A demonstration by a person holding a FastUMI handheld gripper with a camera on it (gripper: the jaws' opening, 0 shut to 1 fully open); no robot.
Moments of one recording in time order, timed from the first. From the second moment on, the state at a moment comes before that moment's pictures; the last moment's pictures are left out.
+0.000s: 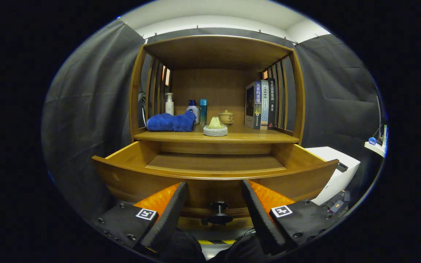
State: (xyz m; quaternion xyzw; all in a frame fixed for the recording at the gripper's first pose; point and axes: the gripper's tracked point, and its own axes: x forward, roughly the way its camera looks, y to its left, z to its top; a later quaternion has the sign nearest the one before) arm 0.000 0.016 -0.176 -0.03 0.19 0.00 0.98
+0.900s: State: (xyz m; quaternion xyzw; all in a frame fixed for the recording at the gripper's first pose) arm 0.048 0.008 -0.181 -0.04 0.20 0.00 0.98
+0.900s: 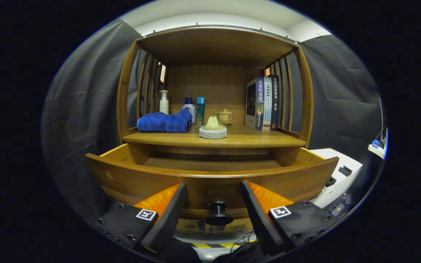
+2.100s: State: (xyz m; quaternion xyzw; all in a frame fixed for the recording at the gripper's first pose) arm 0.156 0.003 -0.203 -0.04 0.21 0.00 0.98
